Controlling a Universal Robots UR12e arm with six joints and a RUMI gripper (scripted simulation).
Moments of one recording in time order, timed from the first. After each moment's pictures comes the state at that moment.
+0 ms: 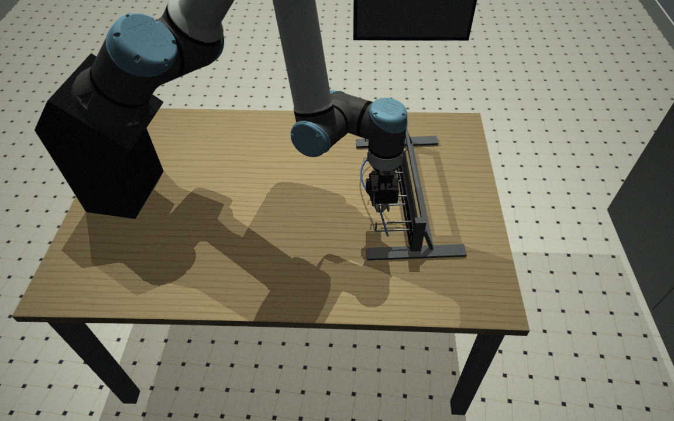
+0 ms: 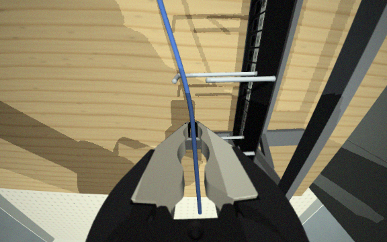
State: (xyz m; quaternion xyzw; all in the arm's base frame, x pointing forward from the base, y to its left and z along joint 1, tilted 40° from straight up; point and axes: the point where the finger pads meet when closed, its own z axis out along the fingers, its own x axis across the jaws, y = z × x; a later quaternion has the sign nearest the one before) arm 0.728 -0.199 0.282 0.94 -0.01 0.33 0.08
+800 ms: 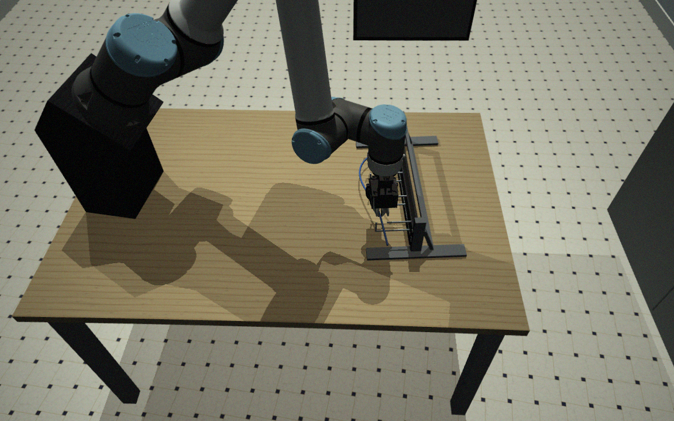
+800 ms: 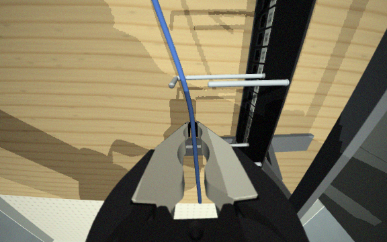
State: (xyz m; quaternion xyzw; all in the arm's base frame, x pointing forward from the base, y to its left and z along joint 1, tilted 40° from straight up) arm 0.740 -0.202 0.267 0.94 -0.01 0.33 0.08
